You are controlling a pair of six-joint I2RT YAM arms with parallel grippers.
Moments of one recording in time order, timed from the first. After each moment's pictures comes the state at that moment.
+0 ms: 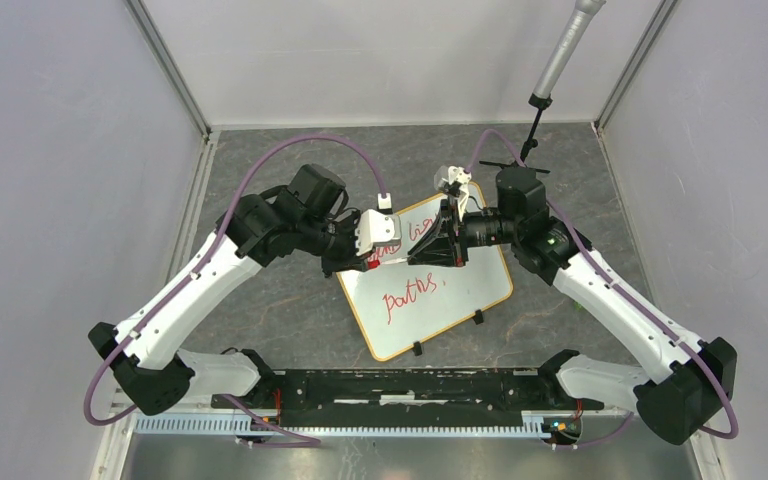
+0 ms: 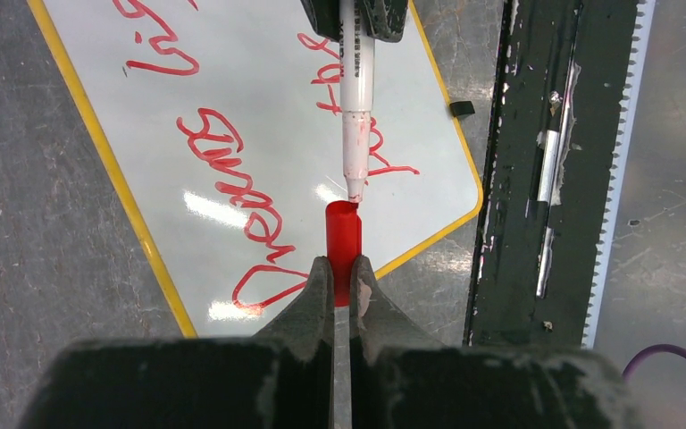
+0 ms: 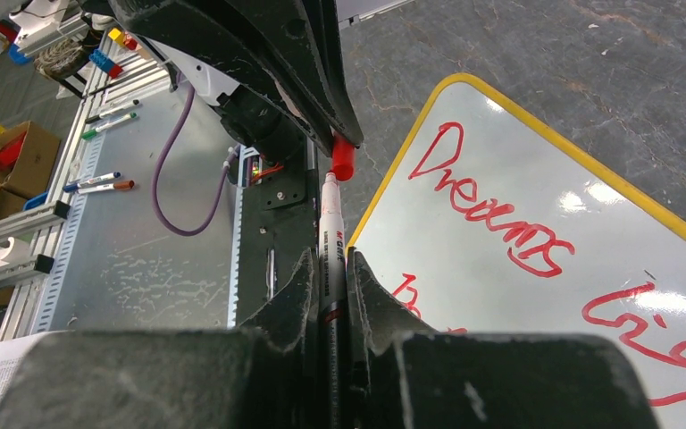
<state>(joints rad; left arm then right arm) -0.77 1.26 1.48 -1.14 0.42 0.60 0.57 1.15 1.03 -0.22 -0.96 0.08</state>
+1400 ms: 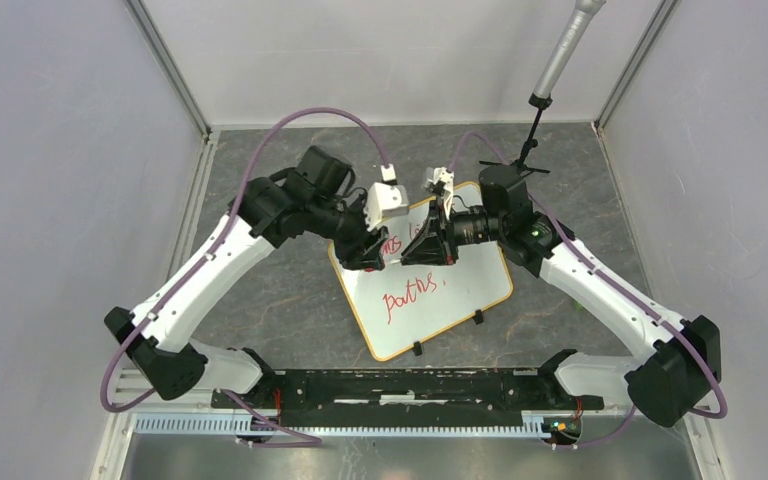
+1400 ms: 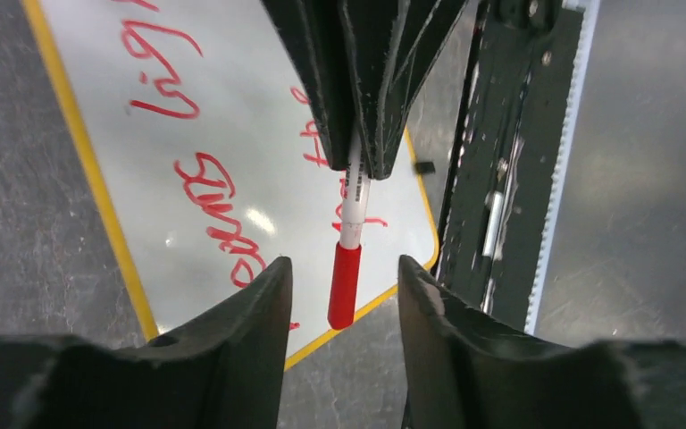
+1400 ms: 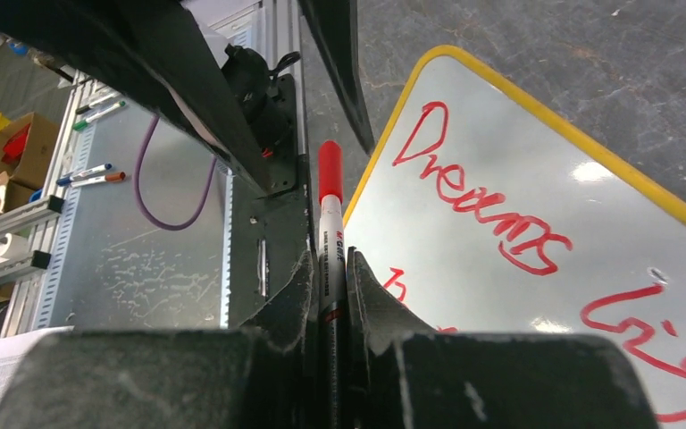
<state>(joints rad) -0.75 1.37 1.56 -1.11 0.50 0.44 0.60 1.24 1.04 -0.23 -0.94 0.06</state>
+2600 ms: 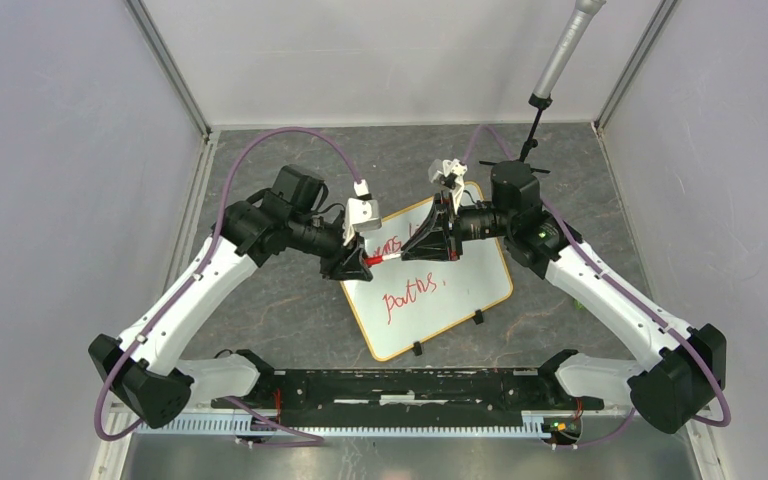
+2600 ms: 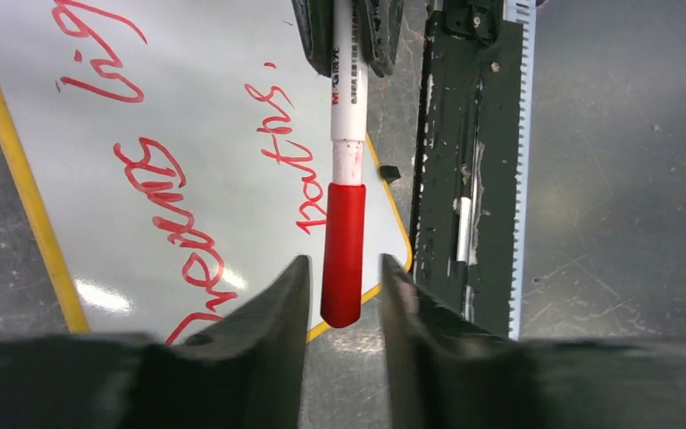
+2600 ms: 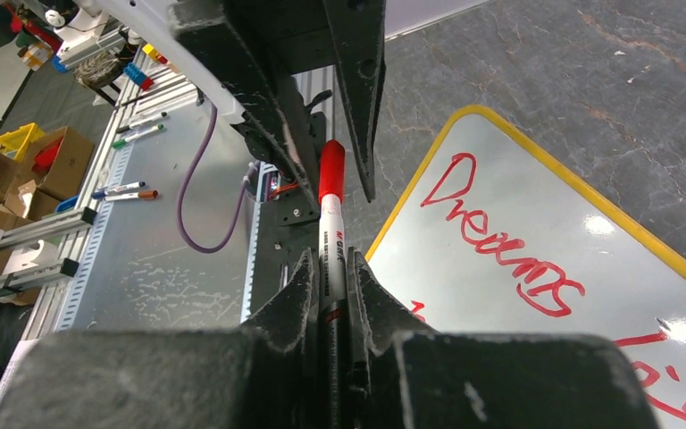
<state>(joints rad) -0.59 1.20 1.30 -0.97 0.77 0.50 0.58 1.20 1.05 -0.11 -1.02 0.14</state>
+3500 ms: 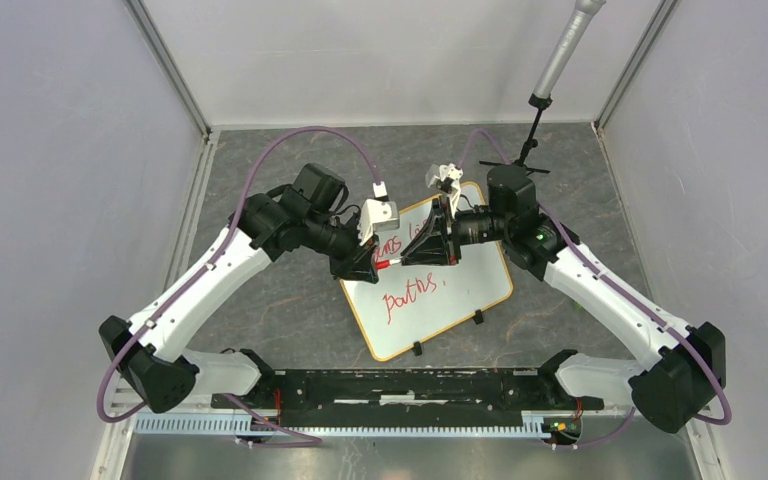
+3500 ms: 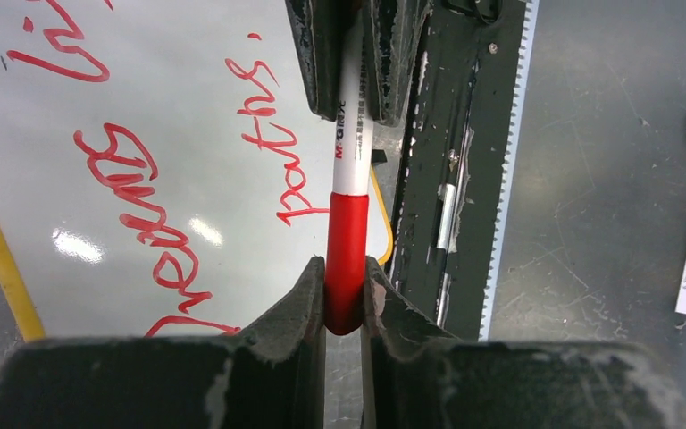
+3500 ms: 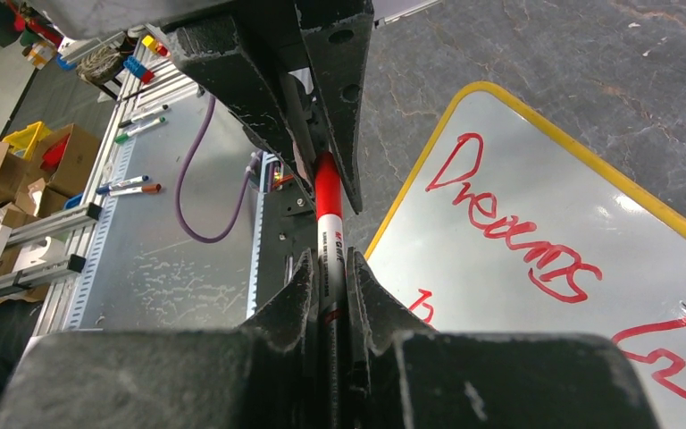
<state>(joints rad) -0.69 1.28 1.37 -1.02 0.66 0.41 0.60 1.21 1.03 -0.13 -1.01 0.15</state>
